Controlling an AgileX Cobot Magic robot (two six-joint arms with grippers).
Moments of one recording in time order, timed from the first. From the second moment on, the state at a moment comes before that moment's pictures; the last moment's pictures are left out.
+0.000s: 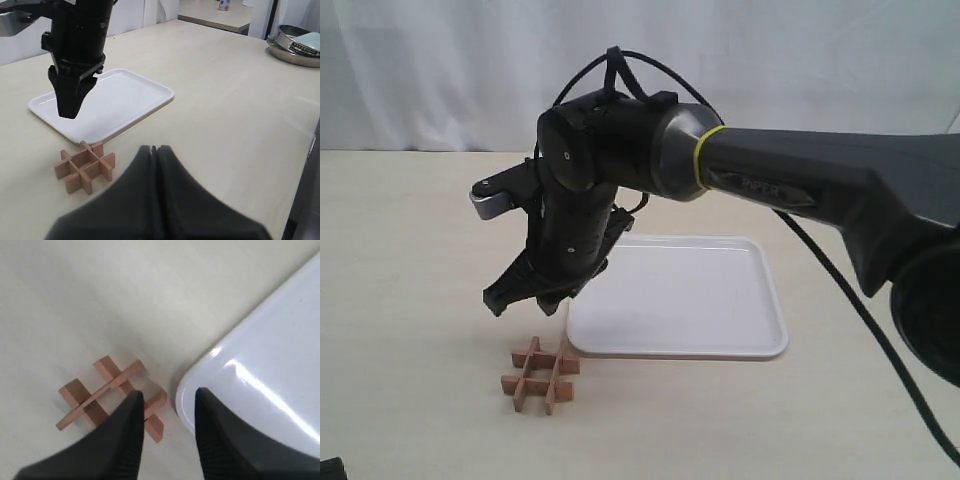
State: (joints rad) left arm -0.79 0.00 0.00 0.05 0.31 -0.08; right arm 0.73 2.20 -1.83 0.01 1.02 0.01
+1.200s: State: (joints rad) left arm -0.79 0.00 0.00 0.05 0.31 -0.08; right arm 0.73 2.33 -1.85 0.01 1.02 0.69
